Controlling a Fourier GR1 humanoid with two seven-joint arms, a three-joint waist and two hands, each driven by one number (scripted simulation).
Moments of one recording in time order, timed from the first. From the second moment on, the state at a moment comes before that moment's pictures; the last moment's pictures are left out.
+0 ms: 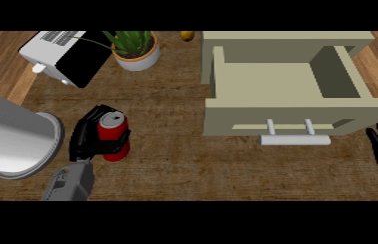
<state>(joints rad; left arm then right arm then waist) -0.27 0.09 0.23 -0.90 0.06 -0.10 -0.44 0.29 -0.01 -0.25 -2.16 -0.09 0.21 0.08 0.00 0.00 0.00</state>
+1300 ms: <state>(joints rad) -0.54 0.00 -0.07 -1.39 0.00 0.20 0.11 0.29 -0.02 -0.26 -2.21 -0.12 0.20 0.11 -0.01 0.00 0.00</state>
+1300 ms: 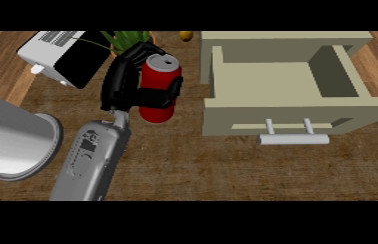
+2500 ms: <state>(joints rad) -1.26 0.00 -0.22 -0.89 0.14 0.52 0.26 0.28 -0.02 -0.29 -2.20 -0.13 0.22 0.12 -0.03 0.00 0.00</state>
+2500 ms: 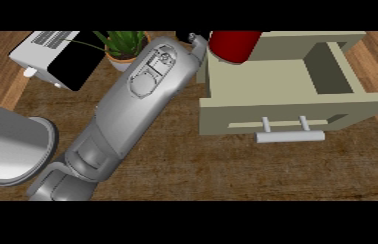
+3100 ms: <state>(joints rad) -1.47 0.00 -0.29 -0.58 0.28 0.55 0.16 0.24 -0.03 -0.28 -2.17 -0.12 0.23 0.12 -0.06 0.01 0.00</state>
